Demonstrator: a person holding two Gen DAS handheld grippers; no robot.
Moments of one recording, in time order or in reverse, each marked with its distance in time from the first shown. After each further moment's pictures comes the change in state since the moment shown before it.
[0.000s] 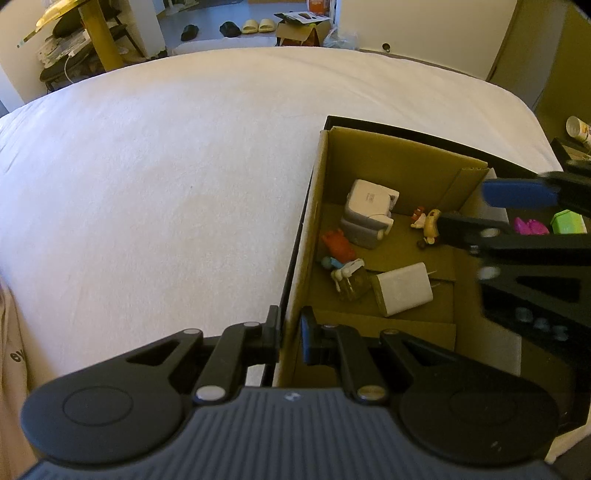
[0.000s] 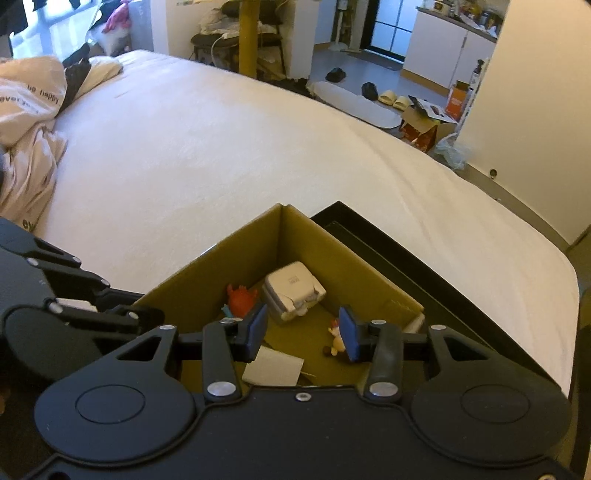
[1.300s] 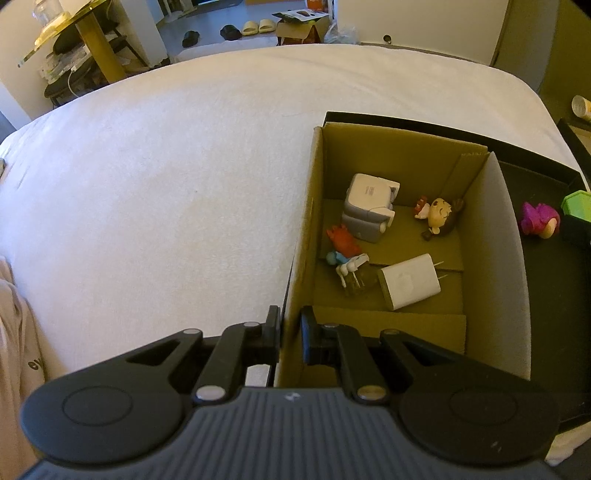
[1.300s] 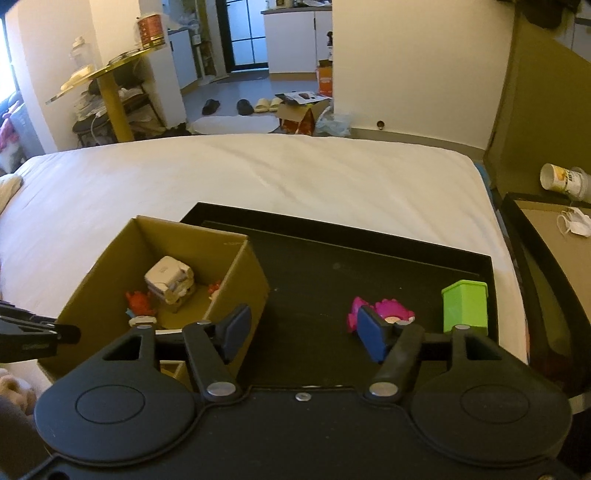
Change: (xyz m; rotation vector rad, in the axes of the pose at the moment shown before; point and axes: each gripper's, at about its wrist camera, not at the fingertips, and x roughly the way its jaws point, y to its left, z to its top) left arm 0.001 -0.013 0.000 0.052 0.005 0.070; right arm -0.021 -0.090 -0.085 0.428 -0.080 -0.168
